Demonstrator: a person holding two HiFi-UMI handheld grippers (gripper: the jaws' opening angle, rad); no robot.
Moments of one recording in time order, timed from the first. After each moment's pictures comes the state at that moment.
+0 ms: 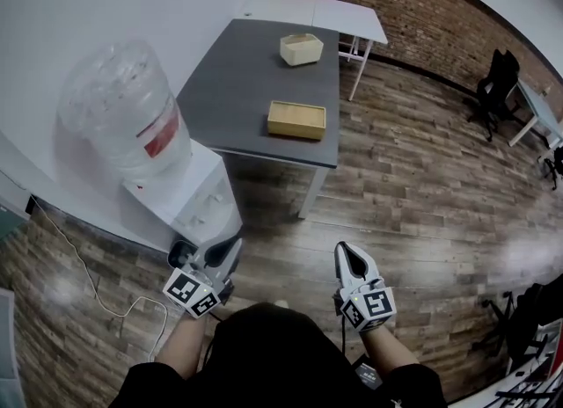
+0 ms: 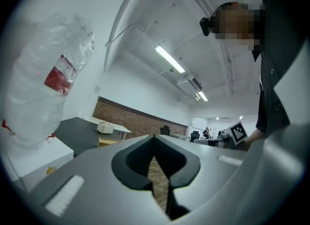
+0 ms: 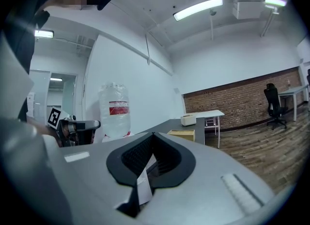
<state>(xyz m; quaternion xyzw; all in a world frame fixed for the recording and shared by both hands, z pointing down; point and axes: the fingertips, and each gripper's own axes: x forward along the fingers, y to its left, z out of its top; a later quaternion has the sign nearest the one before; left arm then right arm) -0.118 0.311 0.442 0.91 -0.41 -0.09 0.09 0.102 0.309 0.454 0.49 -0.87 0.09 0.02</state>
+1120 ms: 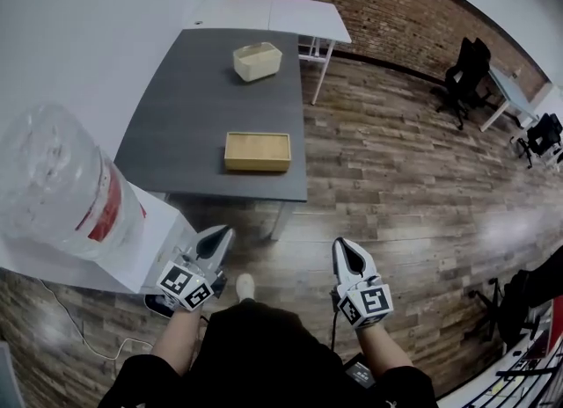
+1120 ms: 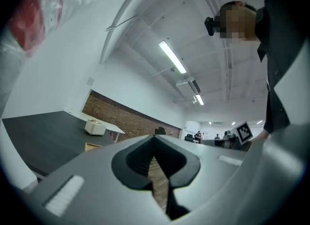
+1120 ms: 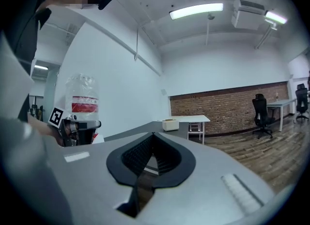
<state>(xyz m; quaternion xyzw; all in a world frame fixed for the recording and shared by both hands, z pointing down) -0.077 0.132 0.454 0.92 -0.35 -0.11 0.11 0.156 0.177 0.447 0.56 -0.82 0.07 0.04</state>
